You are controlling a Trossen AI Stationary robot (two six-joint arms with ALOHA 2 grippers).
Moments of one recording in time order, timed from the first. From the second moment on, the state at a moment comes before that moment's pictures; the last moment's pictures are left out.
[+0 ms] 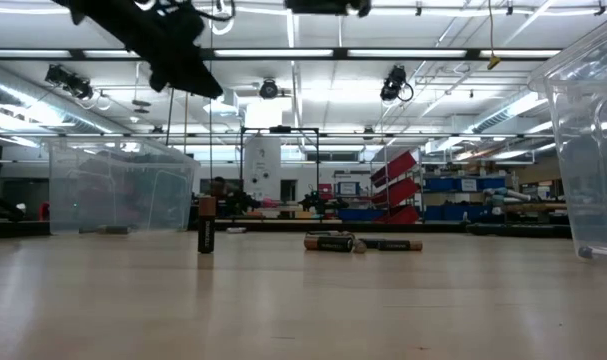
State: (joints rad) left arm 0.35 0.93 0.78 -0.33 -0.23 -0.07; right arm 0.07 1.54 1.18 0.21 0.46 -0.28
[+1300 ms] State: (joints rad) left arm 0.59 1.72 1.10 -0.41 -0.12 0.15; right arm 0.11 1.31 1.18 -0.34 0.46 0.02
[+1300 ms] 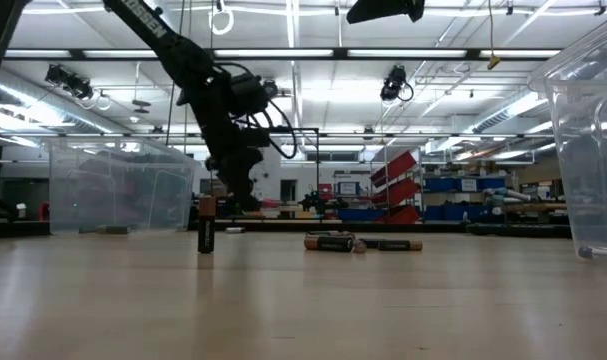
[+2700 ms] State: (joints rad) left arm 0.72 1.85 1.10 -0.35 -0.08 0.20; right arm 0.11 1.31 1.18 -0.41 0.45 0.03
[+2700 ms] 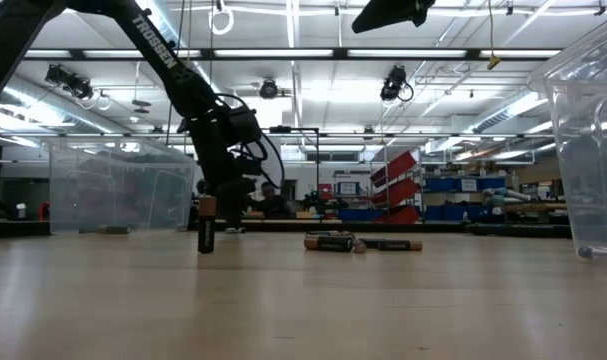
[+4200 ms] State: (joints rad) left arm 0.67 1.88 1.10 -0.35 0.03 0.20; right arm 0.11 1.31 1.17 -0.42 0.44 0.04
